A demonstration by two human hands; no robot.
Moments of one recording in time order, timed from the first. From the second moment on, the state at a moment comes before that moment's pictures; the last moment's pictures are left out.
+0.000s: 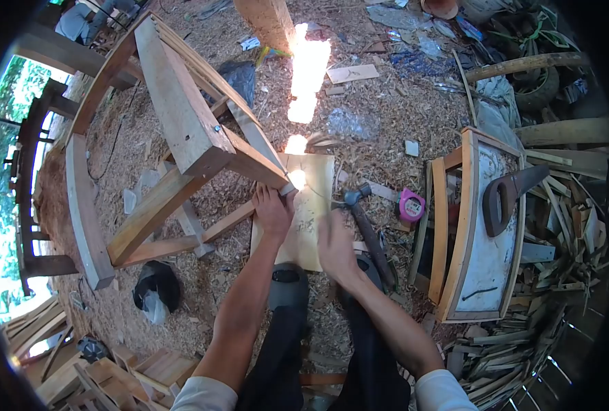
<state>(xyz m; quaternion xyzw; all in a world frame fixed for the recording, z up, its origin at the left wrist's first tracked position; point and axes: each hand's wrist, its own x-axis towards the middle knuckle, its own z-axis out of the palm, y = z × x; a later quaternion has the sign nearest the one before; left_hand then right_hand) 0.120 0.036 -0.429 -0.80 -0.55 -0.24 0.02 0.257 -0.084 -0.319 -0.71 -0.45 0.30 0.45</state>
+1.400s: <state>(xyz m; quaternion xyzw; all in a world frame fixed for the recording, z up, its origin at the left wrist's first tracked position) 0.118 0.035 -0.424 -0.80 -0.56 -0.21 0.00 0.271 -0.089 -0.280 -0.69 -0.44 0.43 0.39</state>
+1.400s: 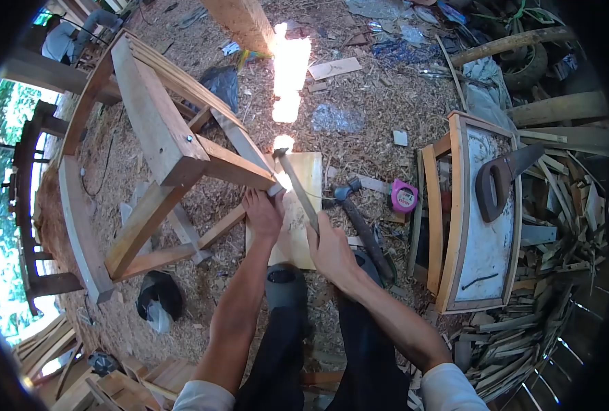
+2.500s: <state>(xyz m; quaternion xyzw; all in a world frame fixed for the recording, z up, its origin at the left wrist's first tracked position) 0.122 0.036 -0.418 -0.79 -0.57 -0.20 -0.01 0.284 -0.071 -0.272 -0.70 -0.32 0.47 0.43</state>
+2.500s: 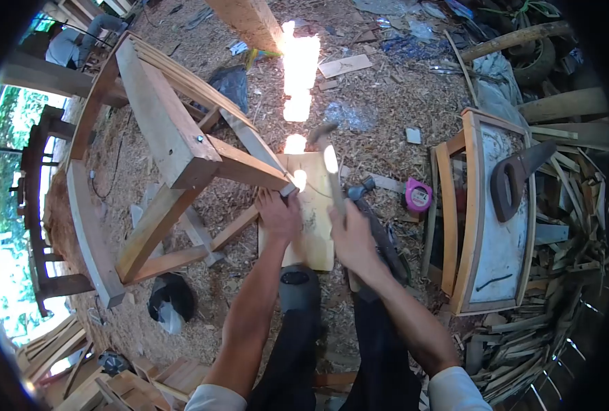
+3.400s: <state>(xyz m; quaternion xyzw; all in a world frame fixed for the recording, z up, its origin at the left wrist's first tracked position) 0.126 0.037 -0.406 -0.81 -0.55 -0.21 0.01 0.308 -0.075 -0.275 -0.71 -0.30 0.44 0.46</state>
